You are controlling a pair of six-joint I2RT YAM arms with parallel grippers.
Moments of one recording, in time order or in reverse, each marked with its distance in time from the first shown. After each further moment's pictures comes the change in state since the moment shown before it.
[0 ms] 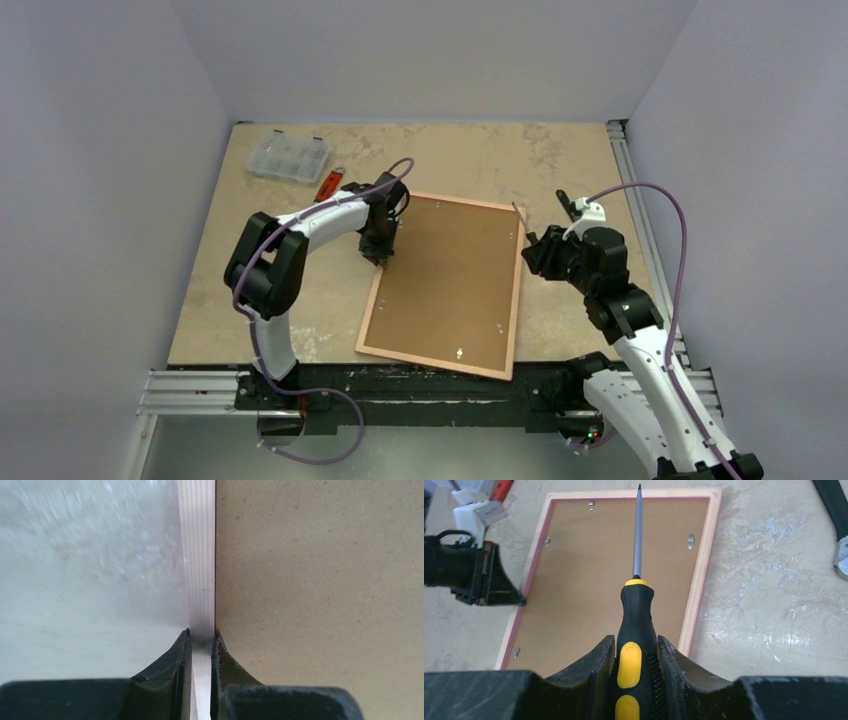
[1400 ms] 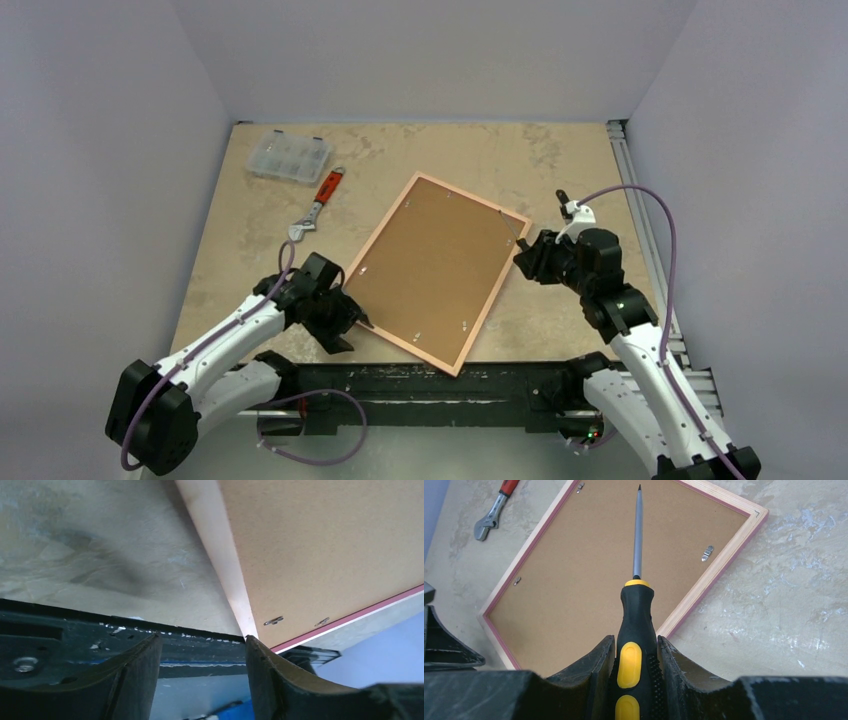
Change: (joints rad) left arm 0.025 -0.902 -0.752 -0.057 0.243 -0.941; right arm 0.000 0.014 -0.041 0.035 -0.090 -0.011
